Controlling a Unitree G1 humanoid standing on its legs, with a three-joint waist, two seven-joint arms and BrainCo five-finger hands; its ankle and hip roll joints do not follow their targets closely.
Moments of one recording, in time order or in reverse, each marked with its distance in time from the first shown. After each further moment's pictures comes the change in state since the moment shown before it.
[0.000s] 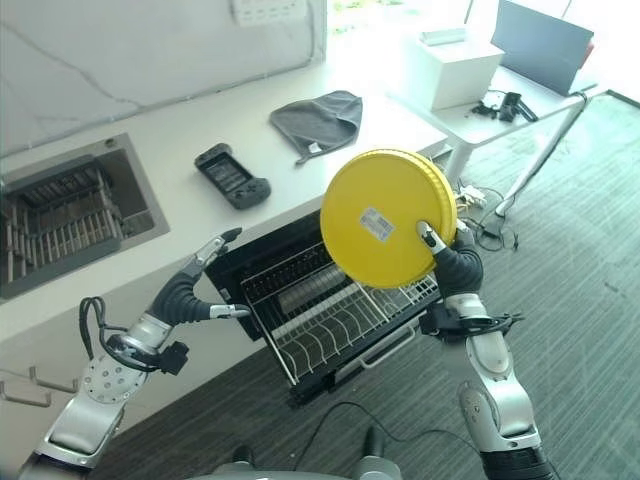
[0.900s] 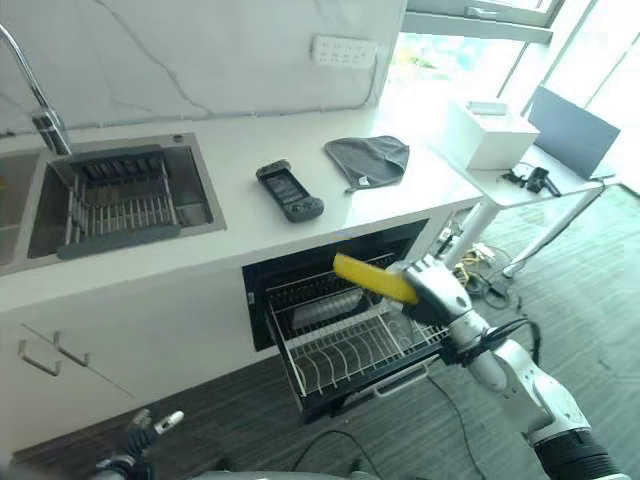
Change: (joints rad) left arm 0.098 -0.103 0.177 1.115 -0.353 0.067 0.071; right arm -0.020 -0.350 0.182 0.274 -1.187 -0.457 -0.108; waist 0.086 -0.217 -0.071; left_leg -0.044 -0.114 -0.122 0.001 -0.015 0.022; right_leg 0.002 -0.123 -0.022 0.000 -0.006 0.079
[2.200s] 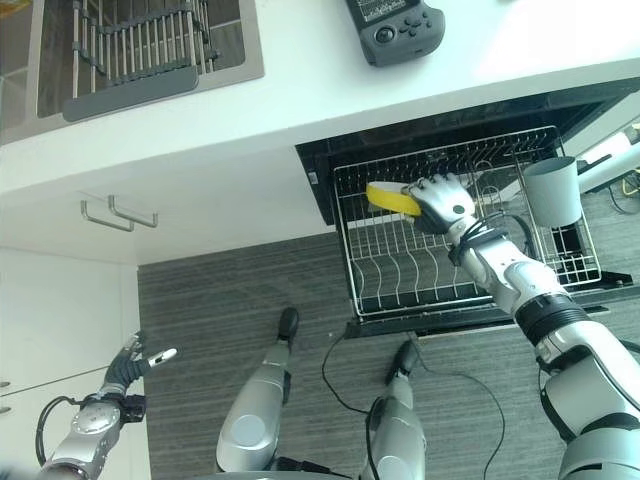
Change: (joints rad) left arm -0.166 0.068 -0.141 -0.078 -0.001 -0.052 0.097; right arm -0.832 -0.056 0.486 0.754 -0.097 0.301 -0.275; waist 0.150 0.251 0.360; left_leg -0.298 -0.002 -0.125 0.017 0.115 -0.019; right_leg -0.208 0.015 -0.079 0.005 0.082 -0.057
